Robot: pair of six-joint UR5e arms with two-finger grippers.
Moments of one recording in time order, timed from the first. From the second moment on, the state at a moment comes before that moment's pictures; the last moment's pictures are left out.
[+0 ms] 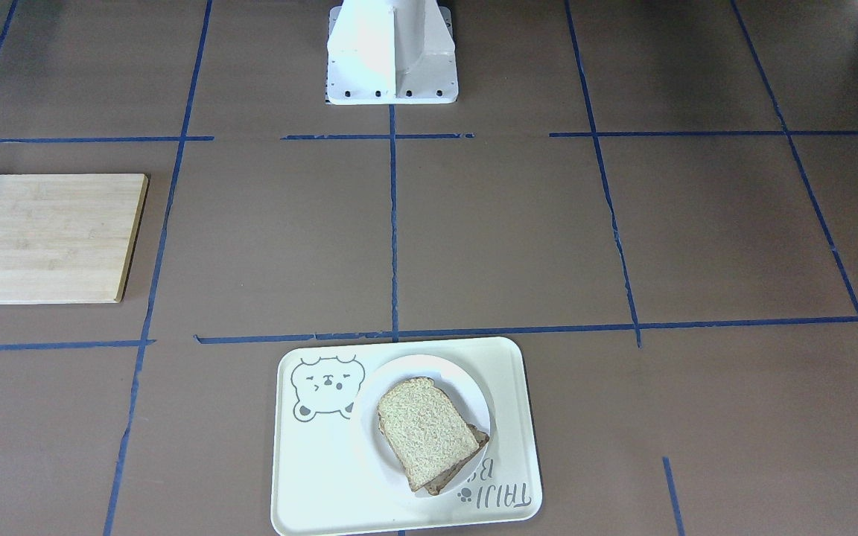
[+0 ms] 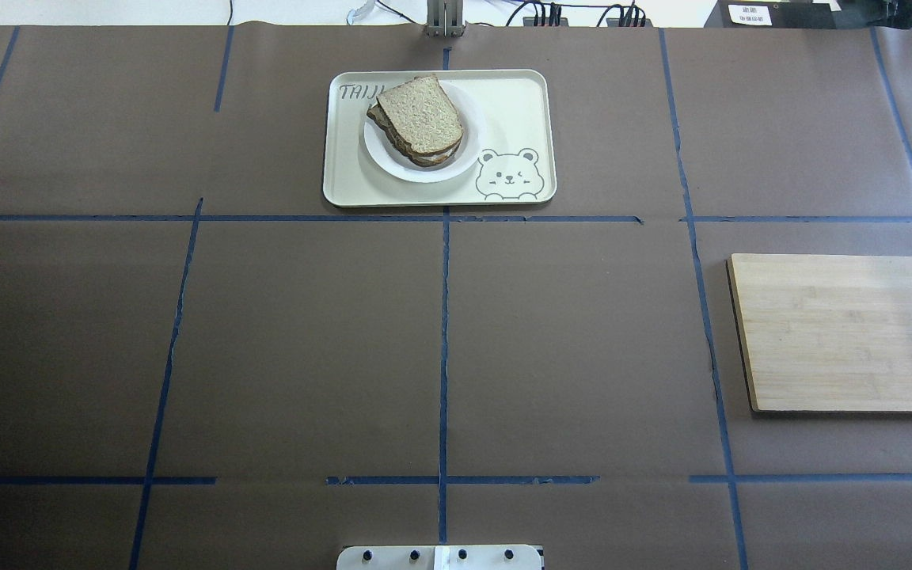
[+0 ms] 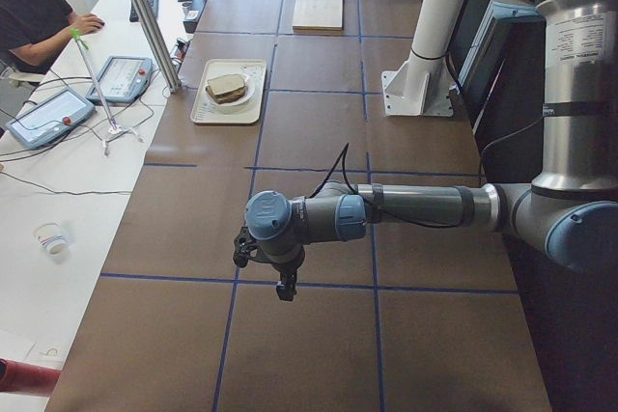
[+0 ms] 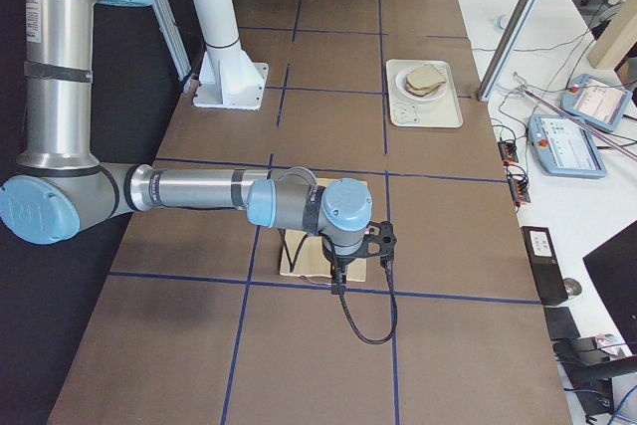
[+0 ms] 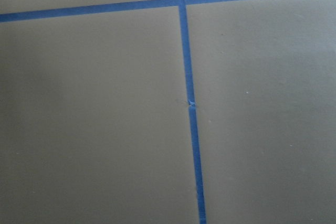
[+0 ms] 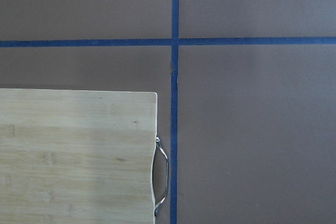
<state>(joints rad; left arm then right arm) -1.56 -1.48 -1.67 -1.45 -2.39 0.19 1.63 -1.68 1.73 -1.69 2.40 -0.09</state>
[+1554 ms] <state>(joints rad) -1.56 -1.48 -1.67 -1.46 -2.35 0.18 1.63 -1.69 1.72 -1.69 2.40 -0.10</state>
